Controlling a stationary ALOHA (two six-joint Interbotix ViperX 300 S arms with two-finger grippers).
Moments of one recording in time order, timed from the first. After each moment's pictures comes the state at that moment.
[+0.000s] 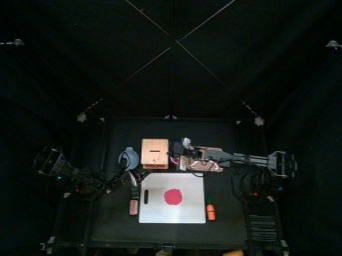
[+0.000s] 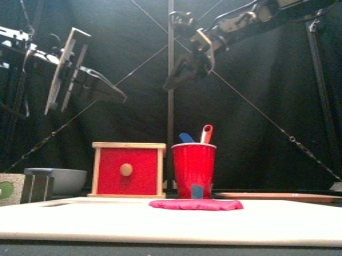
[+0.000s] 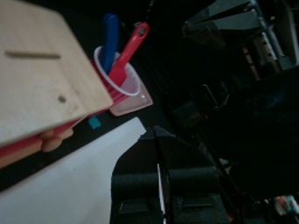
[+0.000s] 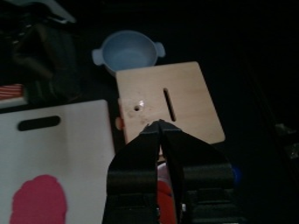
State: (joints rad) left arm -0.36 -0.19 1.05 -1.11 -0.97 -0.27; right arm -0.24 -0.08 0.32 -0.15 0.33 0.00
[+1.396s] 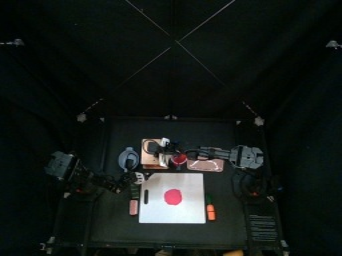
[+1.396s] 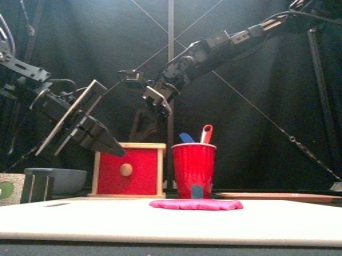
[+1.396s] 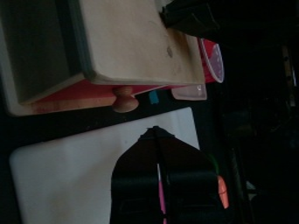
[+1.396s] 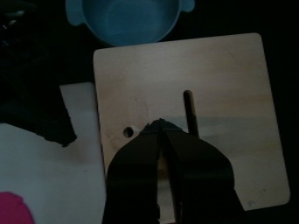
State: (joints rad) left arm -0.25 0.02 1.02 -1.16 -0.85 -0.54; right arm -0.30 0.35 -0.02 0.13 0.54 -0.30
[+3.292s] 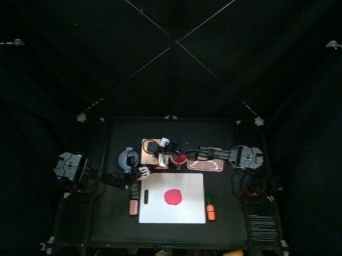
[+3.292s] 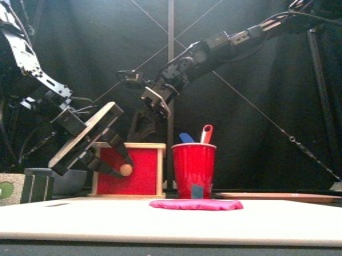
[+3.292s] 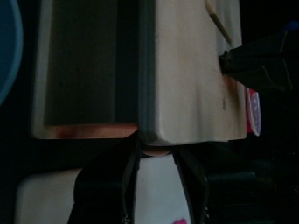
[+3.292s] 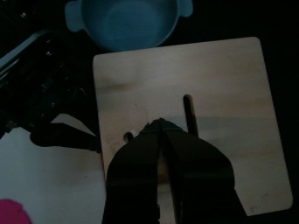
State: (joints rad) left arm -0.15 0.13 0.92 -1.33 -0.81 -0.53; right arm -0.30 0.36 -0.02 0.12 0.55 -0.29
